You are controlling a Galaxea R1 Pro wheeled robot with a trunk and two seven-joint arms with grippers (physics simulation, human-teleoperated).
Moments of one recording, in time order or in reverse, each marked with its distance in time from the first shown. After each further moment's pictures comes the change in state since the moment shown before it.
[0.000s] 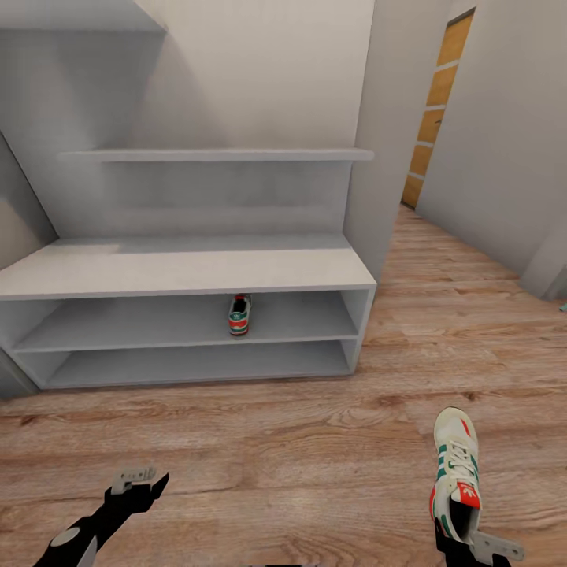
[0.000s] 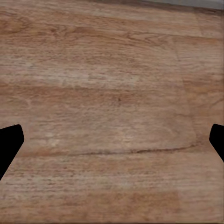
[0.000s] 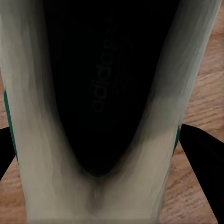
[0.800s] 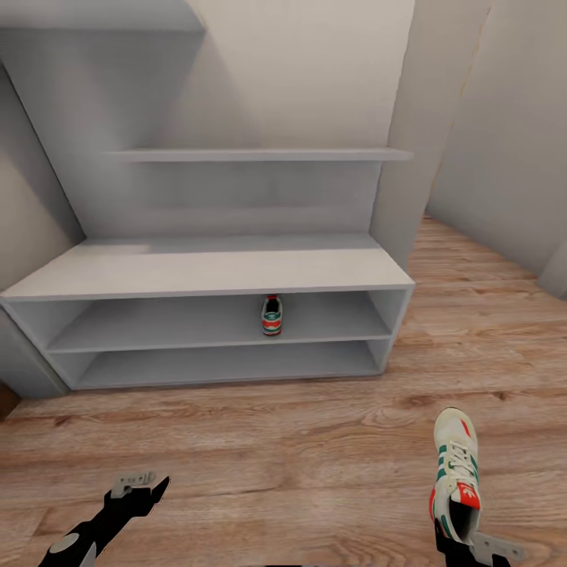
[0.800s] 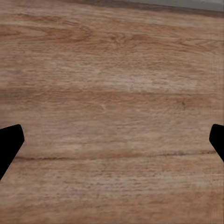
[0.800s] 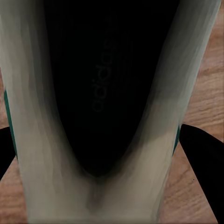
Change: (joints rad) left arm 0.015 -0.003 -0.002 -0.002 0.001 -0.027 -0.002; right arm 0.000 0.000 0.000 0.002 0.000 0.000 0.000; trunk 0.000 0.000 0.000
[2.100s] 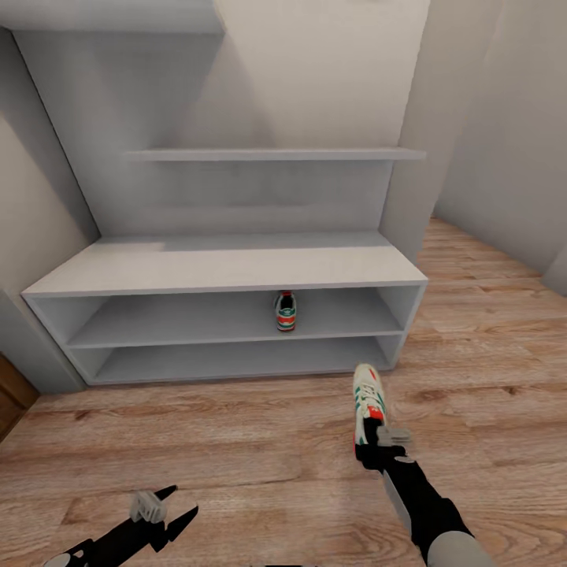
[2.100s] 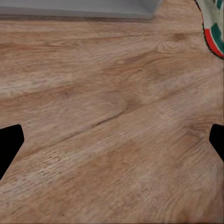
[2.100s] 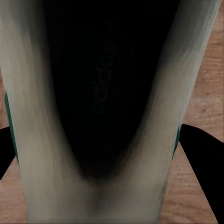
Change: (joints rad) left arm 0.047 0.007 -0.020 0.000 0.000 -0.161 -0.590; right arm -0.372 0.153 0.191 -0.049 0.081 0.678 -0.042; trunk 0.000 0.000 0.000
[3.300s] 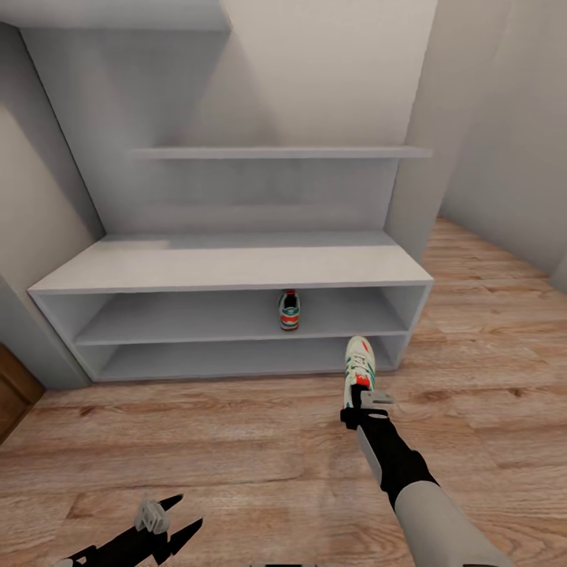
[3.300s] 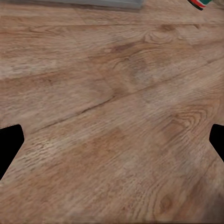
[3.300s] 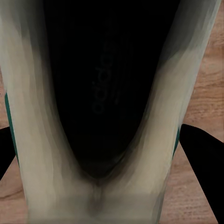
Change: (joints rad) left arm 0.009 -0.004 -0.017 0.017 -0.015 0.002 -0.037; right arm -0.150 0.089 0.004 0.006 0.004 0.089 -0.156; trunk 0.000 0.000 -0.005
